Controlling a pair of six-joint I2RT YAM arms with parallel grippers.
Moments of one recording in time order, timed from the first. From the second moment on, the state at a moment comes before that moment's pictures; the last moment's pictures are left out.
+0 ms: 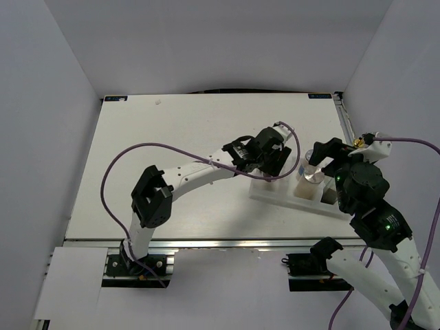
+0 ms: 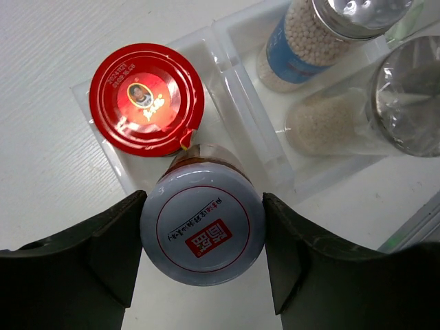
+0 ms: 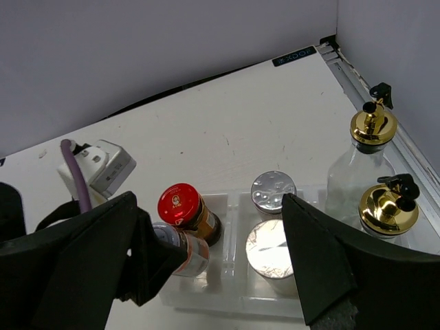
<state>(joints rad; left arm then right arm) -1.03 1.98 1.78 -0.48 -0.17 -0.27 0.61 0.59 1.01 -0.55 0.68 0.39</state>
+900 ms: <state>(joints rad) -1.04 2.15 1.86 -0.50 -0.21 -0.27 0.61 0.58 0.97 -0.55 0.69 0.38</state>
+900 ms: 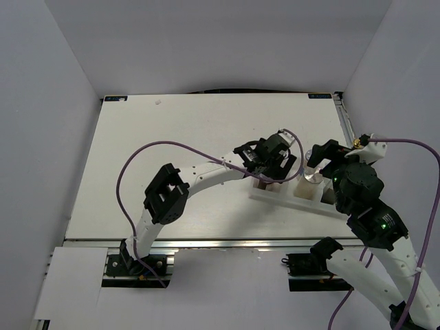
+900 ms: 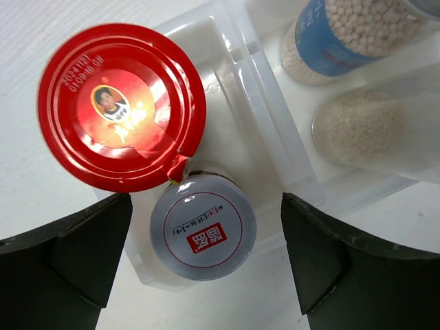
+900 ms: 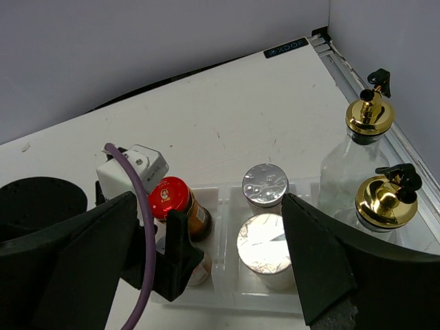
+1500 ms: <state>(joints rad) -0.65 1.51 1.46 -0.50 -0.48 -0.40 0.61 0.85 1.06 -0.54 0.67 0.36</state>
